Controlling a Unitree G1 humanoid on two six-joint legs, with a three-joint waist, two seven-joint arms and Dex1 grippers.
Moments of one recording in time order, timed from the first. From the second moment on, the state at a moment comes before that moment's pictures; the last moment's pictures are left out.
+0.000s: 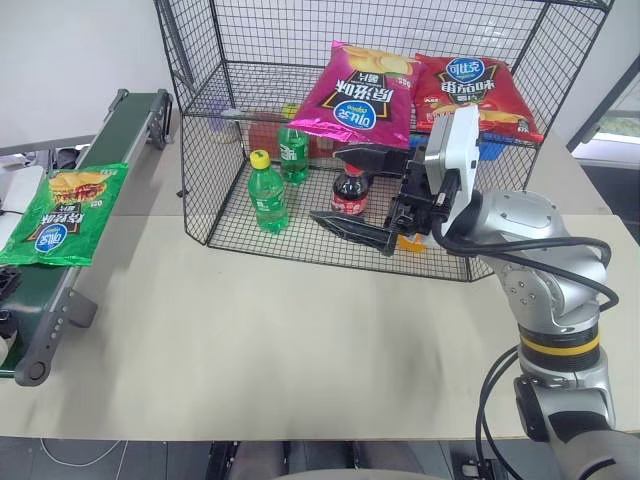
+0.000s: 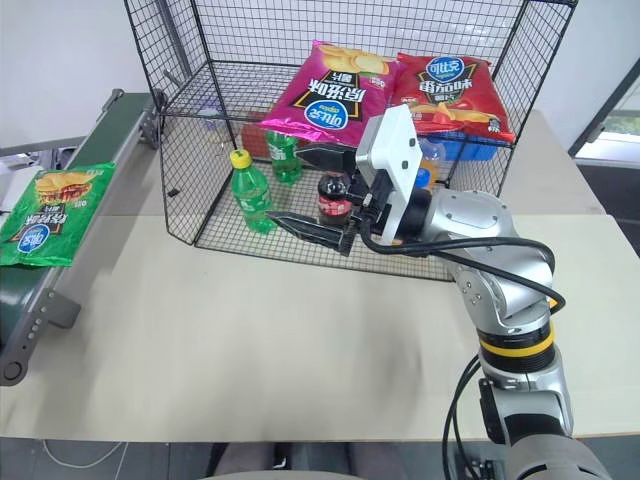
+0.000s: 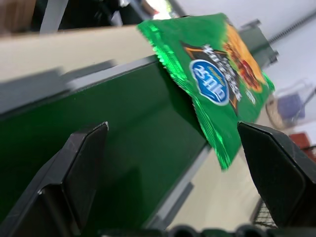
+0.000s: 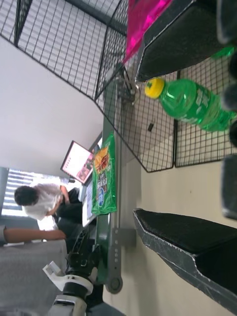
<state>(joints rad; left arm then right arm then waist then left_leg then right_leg) 0.05 0.64 1.08 -0.04 -1.60 0.87 0.46 -0.68 -0.50 0.06 -0.42 0.57 0.58 0.78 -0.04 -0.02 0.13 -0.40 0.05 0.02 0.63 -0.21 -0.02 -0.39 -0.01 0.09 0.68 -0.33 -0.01</state>
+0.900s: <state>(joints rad) 0.12 0.70 1.07 0.05 -1.86 0.82 0.50 -0.68 -0.49 0.06 -0.42 0.57 0.58 0.78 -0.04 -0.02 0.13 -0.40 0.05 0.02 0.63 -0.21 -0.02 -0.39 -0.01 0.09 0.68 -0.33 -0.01</state>
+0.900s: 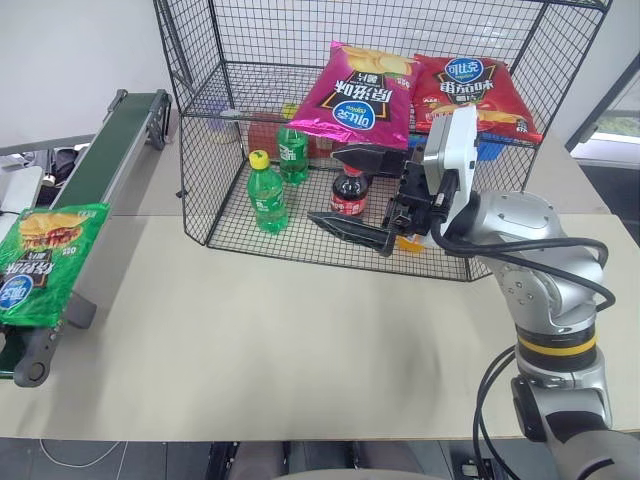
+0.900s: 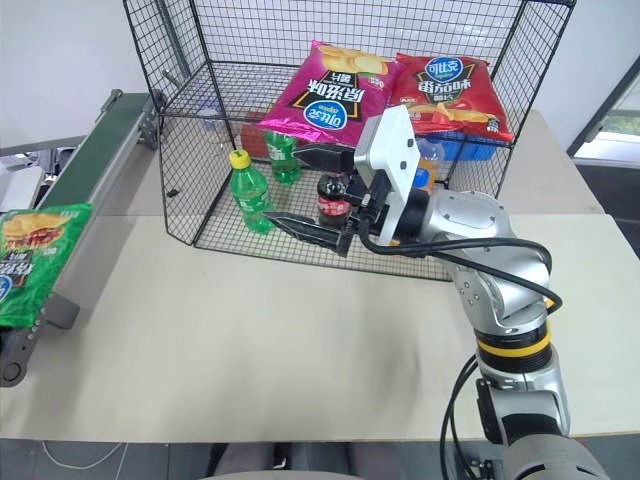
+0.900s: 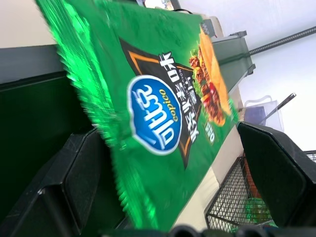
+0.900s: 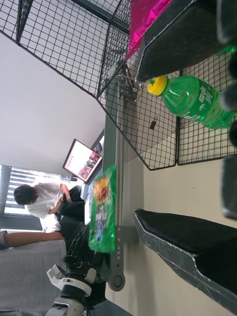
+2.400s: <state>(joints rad) -0.67 0.83 0.54 -0.20 -1.96 0.90 0.19 -0.77 -0.44 0.00 -0.38 0.55 0.53 0.65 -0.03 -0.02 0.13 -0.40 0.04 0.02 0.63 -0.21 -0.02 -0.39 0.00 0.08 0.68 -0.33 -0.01</state>
